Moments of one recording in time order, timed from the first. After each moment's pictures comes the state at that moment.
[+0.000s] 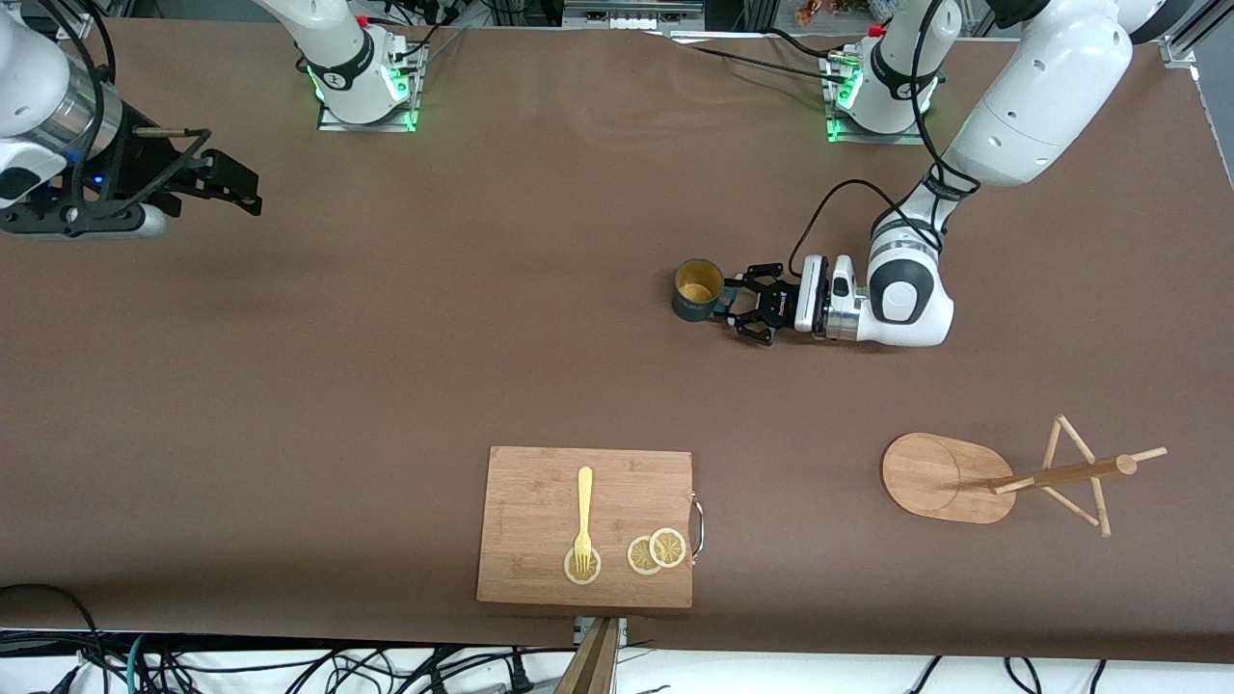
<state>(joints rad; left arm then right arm) 0.07 0.72 -0.29 -2.07 -1.33 1.97 2.60 0.13 -0.05 0.02 -1.67 0.03 1.52 0.13</state>
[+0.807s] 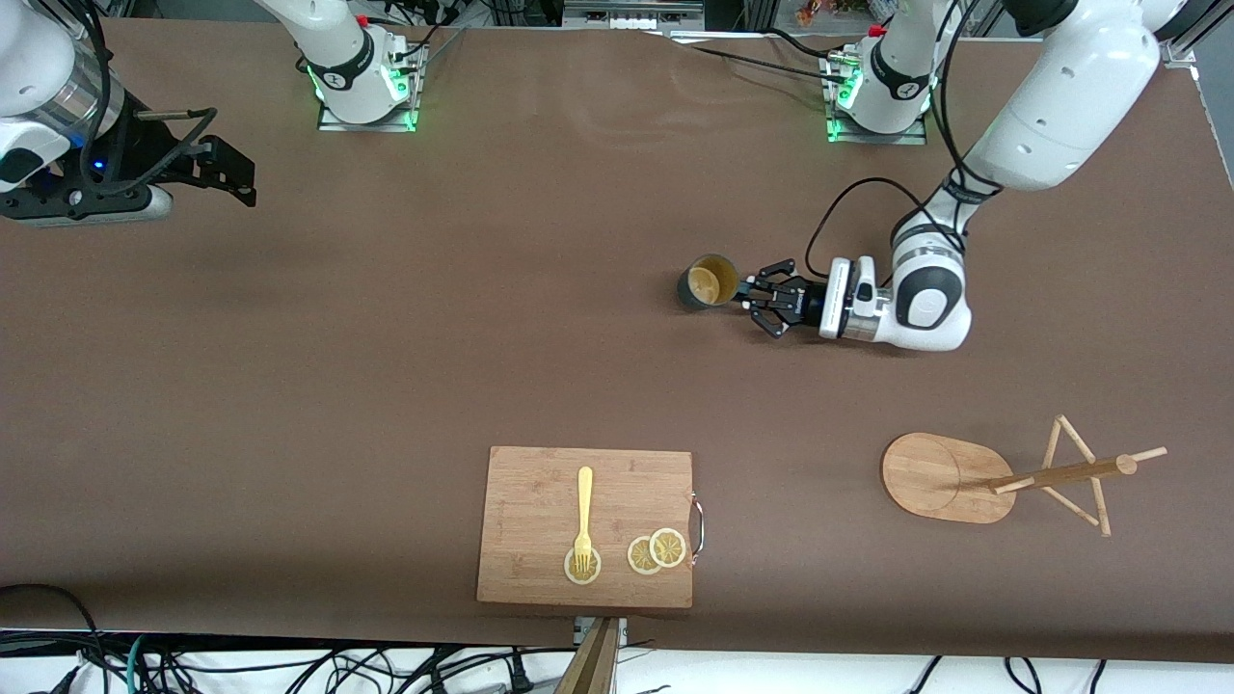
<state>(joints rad) 0.18 0.67 -0.28 -2.07 -1.27 1.77 2.41 0.12 -0.06 0.03 -1.68 0.00 1.55 0.06</state>
